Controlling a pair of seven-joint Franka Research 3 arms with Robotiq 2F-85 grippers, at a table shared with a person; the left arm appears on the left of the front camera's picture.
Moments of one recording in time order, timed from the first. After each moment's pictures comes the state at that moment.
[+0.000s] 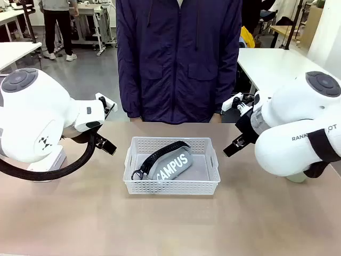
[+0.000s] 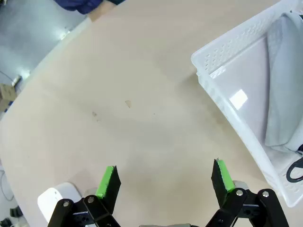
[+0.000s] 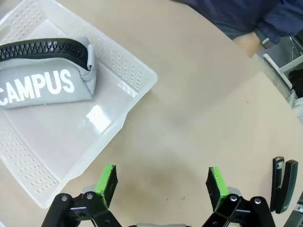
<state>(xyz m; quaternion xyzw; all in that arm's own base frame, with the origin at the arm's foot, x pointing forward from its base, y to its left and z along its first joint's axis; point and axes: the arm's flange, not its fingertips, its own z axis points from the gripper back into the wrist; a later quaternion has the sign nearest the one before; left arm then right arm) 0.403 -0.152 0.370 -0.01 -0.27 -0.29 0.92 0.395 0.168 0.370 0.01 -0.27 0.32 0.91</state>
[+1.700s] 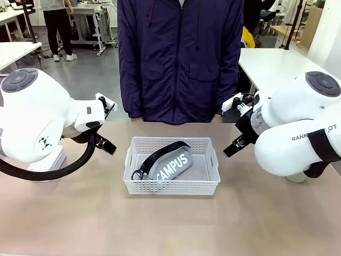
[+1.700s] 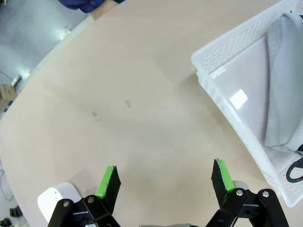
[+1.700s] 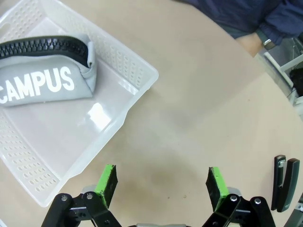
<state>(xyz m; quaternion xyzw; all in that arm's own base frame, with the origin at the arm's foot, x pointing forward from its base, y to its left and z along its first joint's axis) 0.403 -0.151 0.370 -0.01 -0.27 -0.29 0.92 0.395 0.168 0.368 0.01 -0.27 0.32 0.91</state>
